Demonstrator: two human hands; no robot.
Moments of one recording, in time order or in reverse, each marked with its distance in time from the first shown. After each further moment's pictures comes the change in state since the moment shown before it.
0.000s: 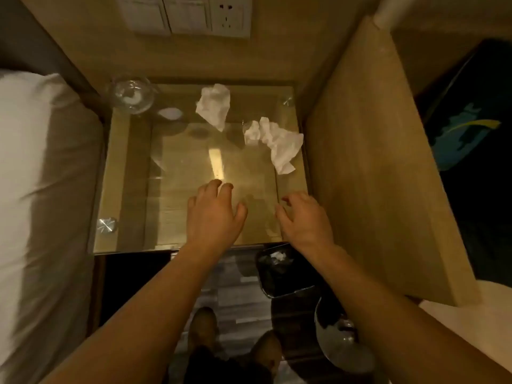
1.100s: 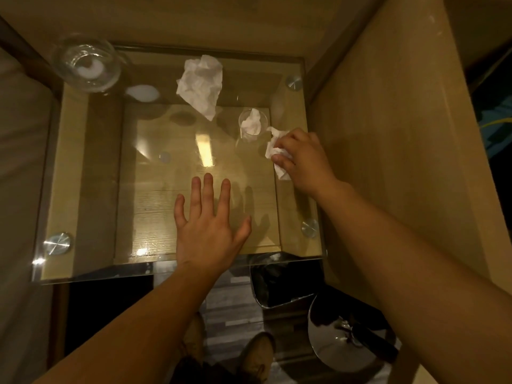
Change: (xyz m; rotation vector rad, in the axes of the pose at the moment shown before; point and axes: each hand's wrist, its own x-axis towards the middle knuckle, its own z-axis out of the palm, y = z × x) left_hand 0.015 -0.026 0.082 0.228 0.001 0.040; right_hand 0.166 0.036 0.013 -0.057 -0.028 -0.201
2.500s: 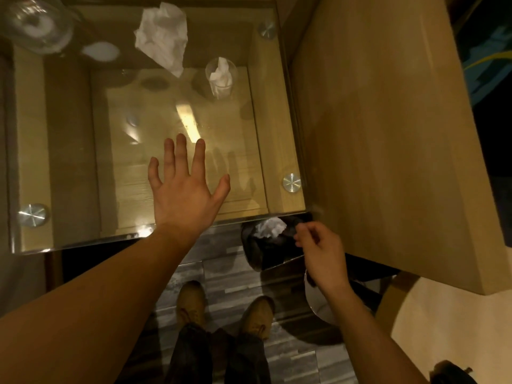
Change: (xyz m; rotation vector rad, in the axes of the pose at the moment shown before) left_hand -0.002 0.002 -0.006 -0.035 -0.013 -0.015; right_hand -0.254 0.002 0.057 0.721 0.106 0.709
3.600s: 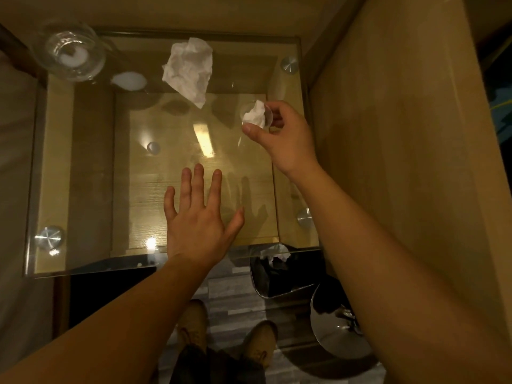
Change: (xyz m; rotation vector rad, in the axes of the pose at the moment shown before) left_hand 0.000 -0.002 0.004 0.051 0.003 0.000; right_hand 0.157 -0.206 0.063 0.071 -0.140 -0.491
